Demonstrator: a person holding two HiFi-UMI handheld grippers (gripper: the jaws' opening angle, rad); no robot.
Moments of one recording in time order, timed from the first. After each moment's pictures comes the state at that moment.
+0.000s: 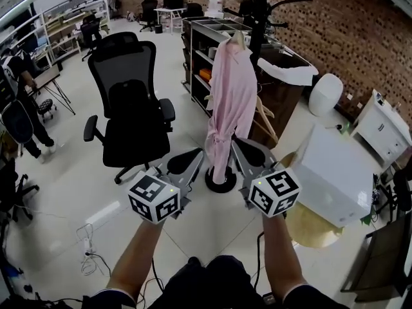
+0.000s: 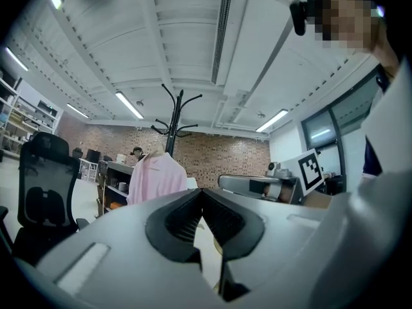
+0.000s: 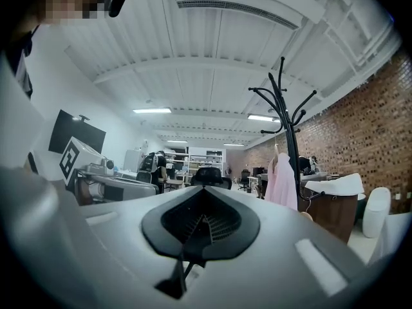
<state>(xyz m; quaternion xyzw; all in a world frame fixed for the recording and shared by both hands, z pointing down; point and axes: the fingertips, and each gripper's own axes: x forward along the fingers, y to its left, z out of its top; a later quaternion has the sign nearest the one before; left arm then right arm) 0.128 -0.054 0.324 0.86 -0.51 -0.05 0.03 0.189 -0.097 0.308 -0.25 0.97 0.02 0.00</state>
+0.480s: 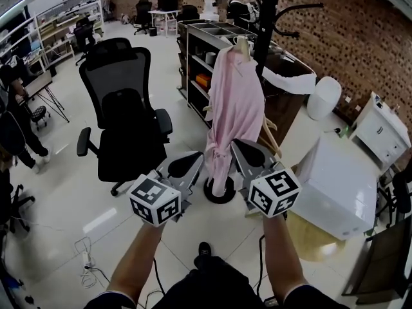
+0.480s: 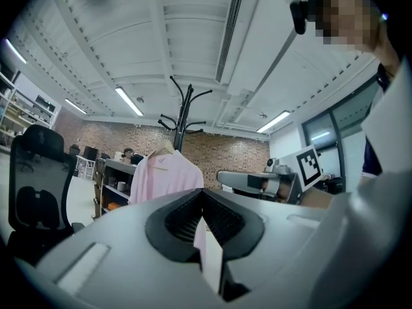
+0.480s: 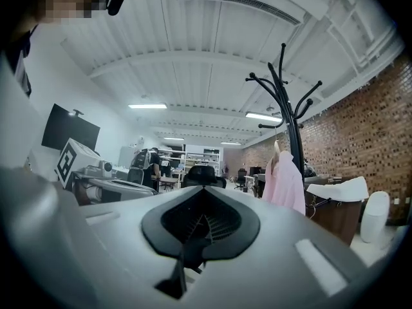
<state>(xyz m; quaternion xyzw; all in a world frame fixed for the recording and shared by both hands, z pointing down) 0.091 -0.128 0.328 0.86 -0.50 -0.05 0.04 0.150 -0.171 0.304 -0.27 0.96 0.03 -0.01</state>
